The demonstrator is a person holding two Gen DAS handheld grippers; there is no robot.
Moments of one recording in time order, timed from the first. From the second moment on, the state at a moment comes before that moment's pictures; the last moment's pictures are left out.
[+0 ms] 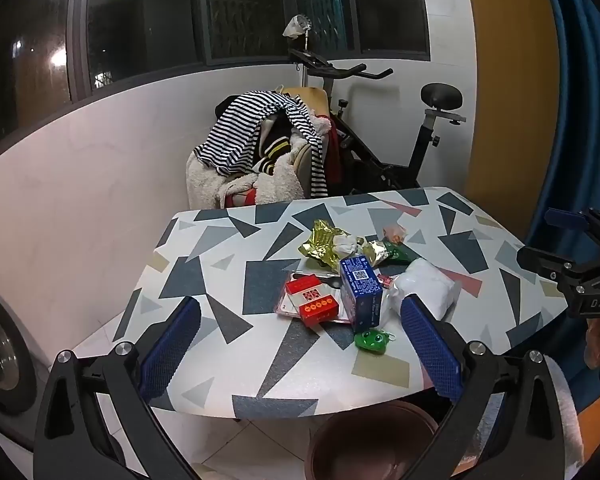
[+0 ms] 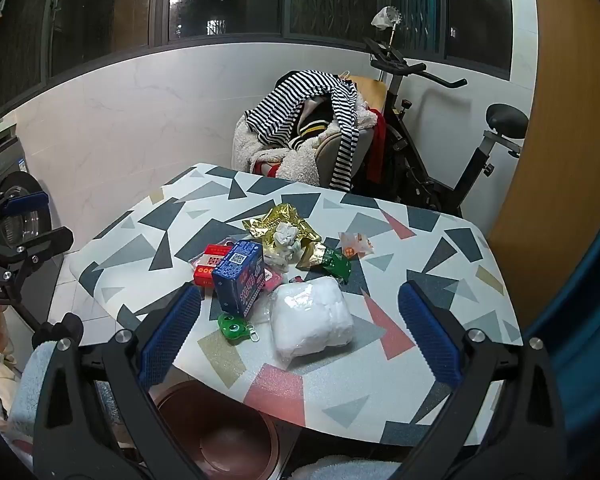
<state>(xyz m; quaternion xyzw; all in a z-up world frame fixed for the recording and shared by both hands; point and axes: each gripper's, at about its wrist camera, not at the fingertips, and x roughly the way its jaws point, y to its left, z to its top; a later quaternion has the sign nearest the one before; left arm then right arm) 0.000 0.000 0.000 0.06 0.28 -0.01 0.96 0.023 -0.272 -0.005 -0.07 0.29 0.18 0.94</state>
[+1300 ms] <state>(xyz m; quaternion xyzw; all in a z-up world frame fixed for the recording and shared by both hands) 0.000 0.000 0.000 0.06 0.28 -0.01 0.96 0.025 -0.269 -0.003 -0.07 0.29 0.18 0.94</state>
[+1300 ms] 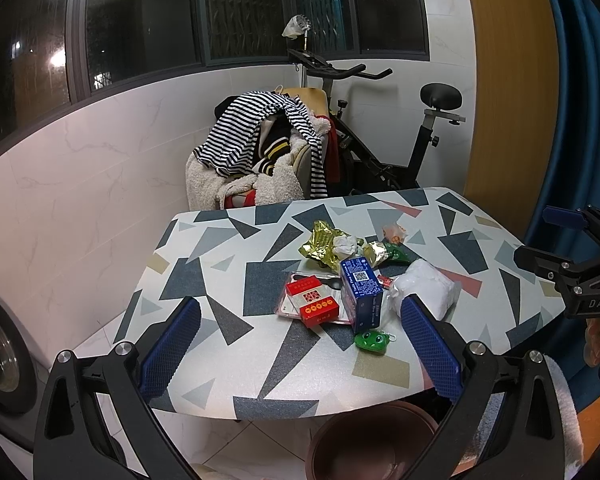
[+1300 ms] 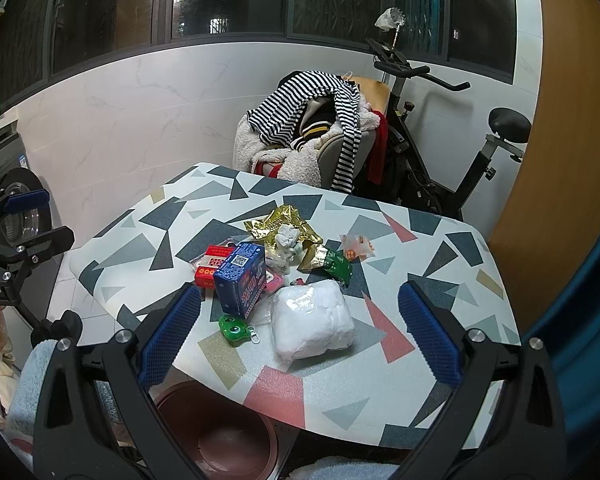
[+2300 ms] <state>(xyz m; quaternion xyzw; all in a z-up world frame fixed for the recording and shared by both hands) -0.007 -0.006 -0.001 0.05 0.29 -0.01 0.96 0.024 -0.271 -0.004 -0.07 0.29 0.18 0.94</state>
